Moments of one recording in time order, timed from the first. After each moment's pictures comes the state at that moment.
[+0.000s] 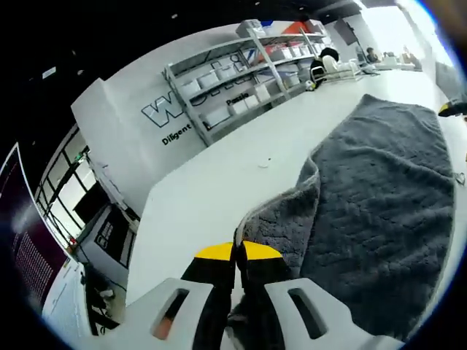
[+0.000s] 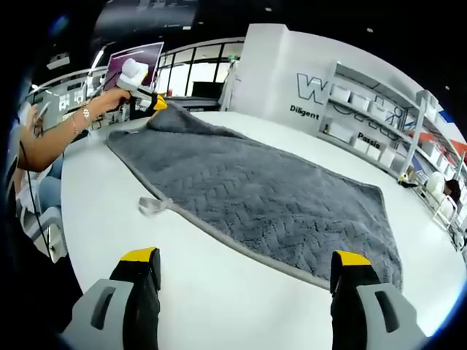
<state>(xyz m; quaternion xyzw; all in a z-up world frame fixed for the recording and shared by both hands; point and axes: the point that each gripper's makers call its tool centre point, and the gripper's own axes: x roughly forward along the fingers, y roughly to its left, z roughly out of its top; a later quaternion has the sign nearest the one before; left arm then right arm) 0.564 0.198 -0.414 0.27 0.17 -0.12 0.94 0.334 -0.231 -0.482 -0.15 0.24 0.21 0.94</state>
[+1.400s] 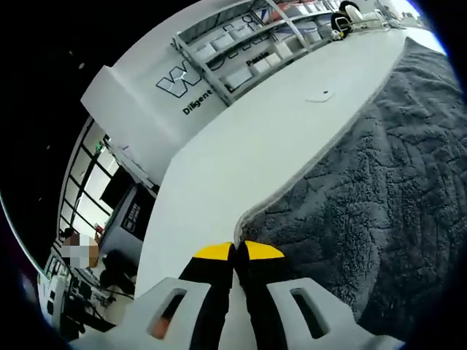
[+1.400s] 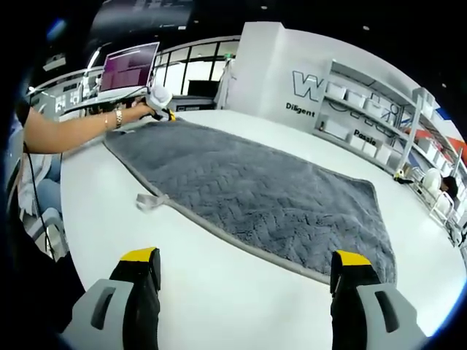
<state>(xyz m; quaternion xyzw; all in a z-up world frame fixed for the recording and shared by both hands) 0.663 0.249 -0.484 0.34 0.24 -0.04 0.91 0.329 -0.242 -0.480 -0.15 0.24 0.19 0.94</state>
